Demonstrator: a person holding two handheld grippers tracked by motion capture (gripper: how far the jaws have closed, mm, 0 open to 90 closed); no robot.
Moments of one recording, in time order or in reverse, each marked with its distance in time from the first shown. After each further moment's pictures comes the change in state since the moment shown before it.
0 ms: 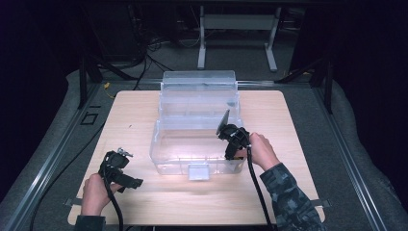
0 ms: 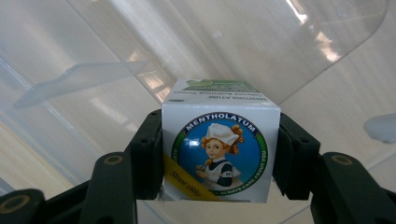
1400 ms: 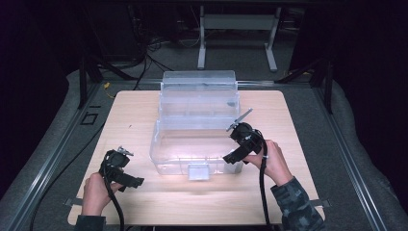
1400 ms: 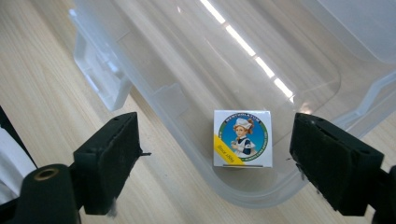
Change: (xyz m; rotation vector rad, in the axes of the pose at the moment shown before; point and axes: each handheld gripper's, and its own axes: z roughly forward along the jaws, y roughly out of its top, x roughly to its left) left arm -0.003 0.003 -0.004 -0.028 0.000 0.008; right arm 0.020 -0.055 -0.050 -0.427 0.039 -0.021
